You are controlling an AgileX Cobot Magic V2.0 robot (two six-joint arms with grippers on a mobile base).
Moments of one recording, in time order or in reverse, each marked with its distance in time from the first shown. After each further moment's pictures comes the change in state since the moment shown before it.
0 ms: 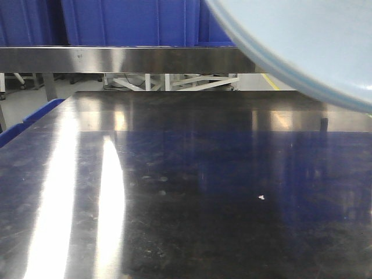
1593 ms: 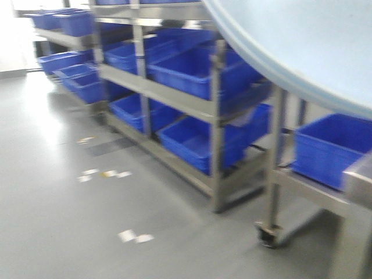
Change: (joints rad) left arm 0.000 0.000 0.000 0.000 -0.001 -0.002; right arm 0.000 0.000 0.002 0.000 0.000 -0.003
